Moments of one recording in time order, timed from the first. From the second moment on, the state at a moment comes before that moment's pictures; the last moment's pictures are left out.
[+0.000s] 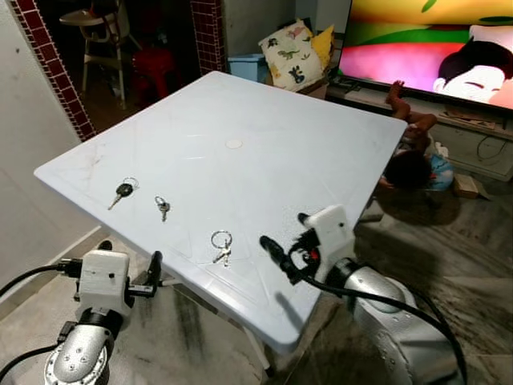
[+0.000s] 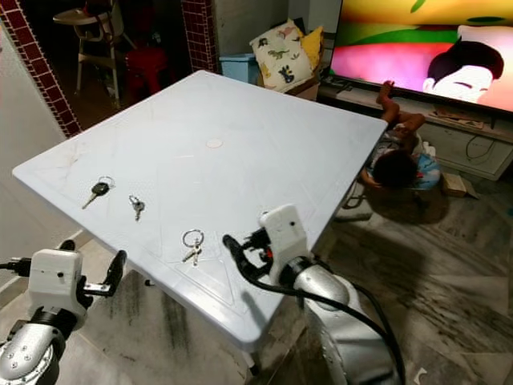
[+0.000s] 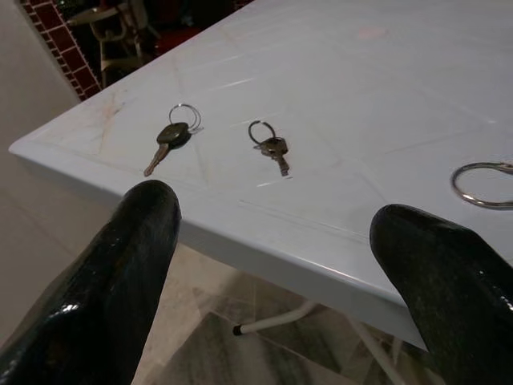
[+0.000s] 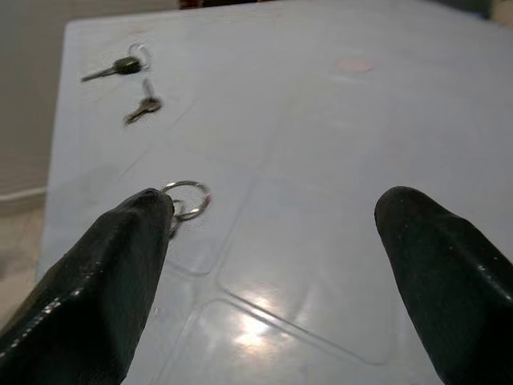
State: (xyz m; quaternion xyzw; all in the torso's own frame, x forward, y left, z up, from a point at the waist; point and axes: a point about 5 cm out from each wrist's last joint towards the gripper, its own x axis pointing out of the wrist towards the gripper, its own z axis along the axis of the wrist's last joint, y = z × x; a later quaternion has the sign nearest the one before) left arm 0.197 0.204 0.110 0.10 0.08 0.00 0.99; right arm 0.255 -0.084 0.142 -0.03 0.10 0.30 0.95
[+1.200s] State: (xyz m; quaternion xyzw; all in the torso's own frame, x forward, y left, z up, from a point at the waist) left arm 0.207 0.200 0.116 0.09 0.08 0.00 0.99; right arm 0.278 -0.088 0.133 -0.06 0.11 0.26 0.96
